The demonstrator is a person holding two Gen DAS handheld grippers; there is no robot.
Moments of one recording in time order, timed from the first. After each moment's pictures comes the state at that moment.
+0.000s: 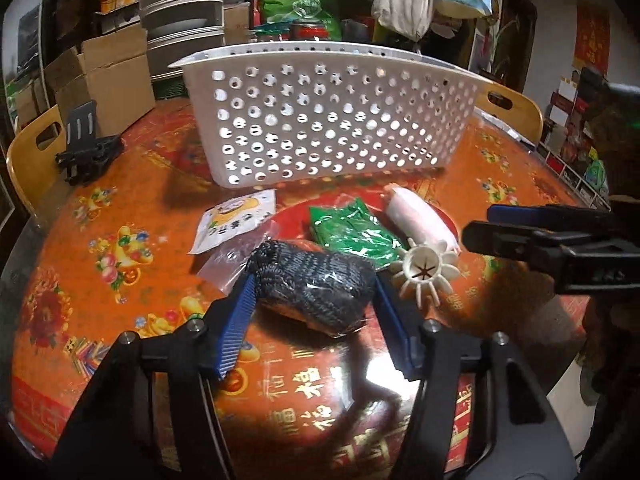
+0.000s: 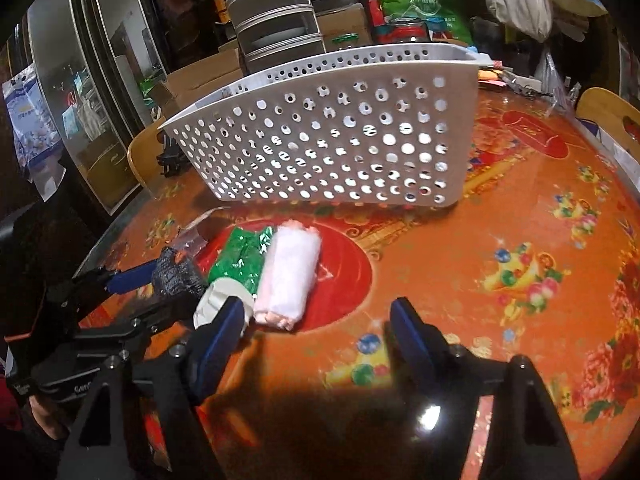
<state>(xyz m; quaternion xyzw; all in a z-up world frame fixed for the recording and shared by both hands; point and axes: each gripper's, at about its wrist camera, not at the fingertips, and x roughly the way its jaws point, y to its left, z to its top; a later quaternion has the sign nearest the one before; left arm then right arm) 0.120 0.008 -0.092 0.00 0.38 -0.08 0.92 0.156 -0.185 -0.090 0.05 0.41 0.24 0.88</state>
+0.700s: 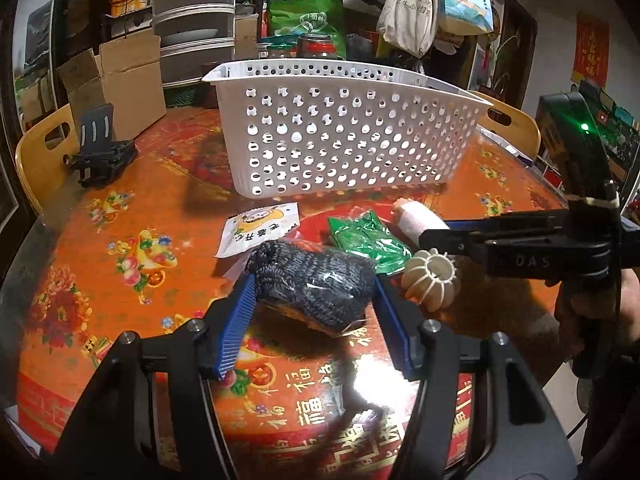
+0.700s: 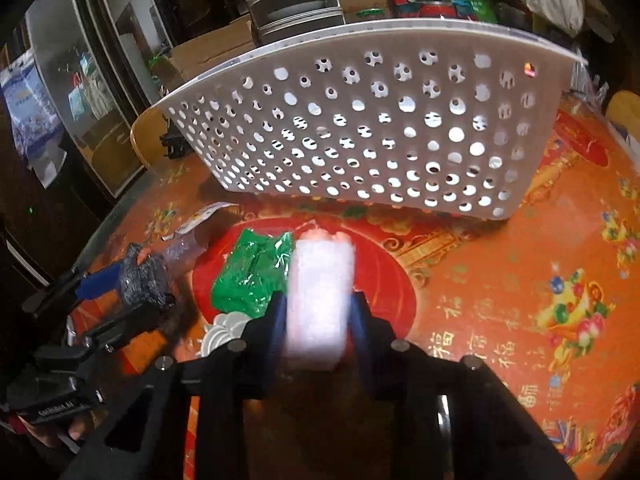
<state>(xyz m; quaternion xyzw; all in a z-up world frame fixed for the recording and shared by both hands) 0.102 0.026 -0.081 -0.01 0.36 -0.08 0.93 0.187 -0.149 -0.101 0.02 0.44 0.26 0.86</state>
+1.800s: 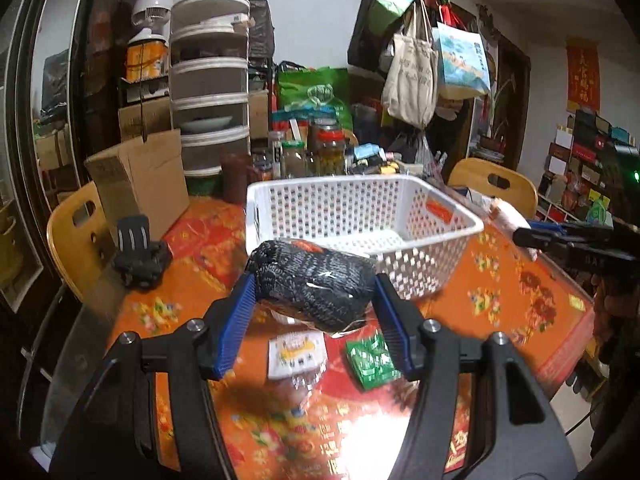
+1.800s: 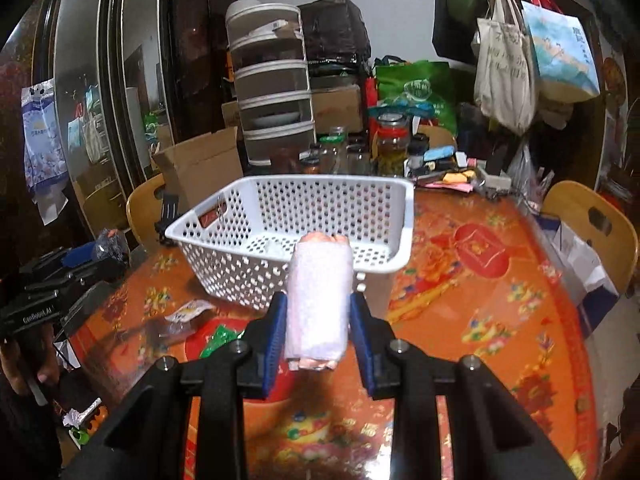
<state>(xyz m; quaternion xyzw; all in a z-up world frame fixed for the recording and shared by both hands) 0.102 0.047 0.049 -0.01 0.25 -0.06 0.97 0.157 -0.239 0.030 0.00 0.29 0.21 0.93</state>
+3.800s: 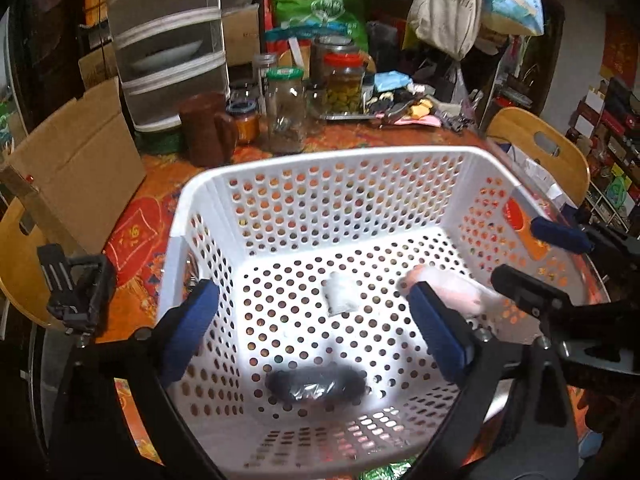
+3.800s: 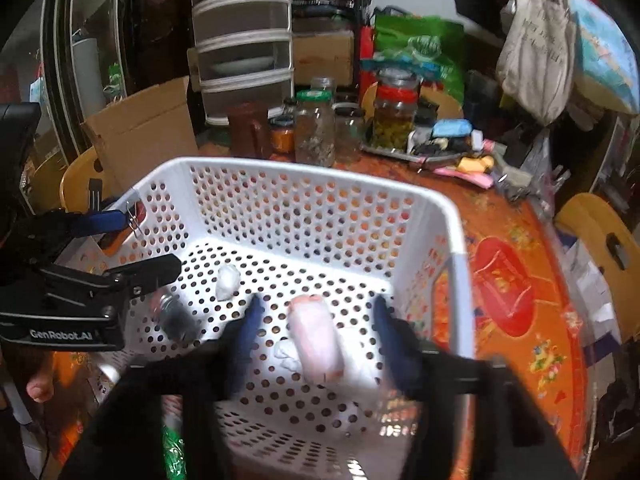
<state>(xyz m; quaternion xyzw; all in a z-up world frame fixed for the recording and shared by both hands) 0.344 0.013 0.006 0.01 0.40 -0.05 0.92 0.316 -0.172 0.003 -0.06 0.37 0.16 0.91</state>
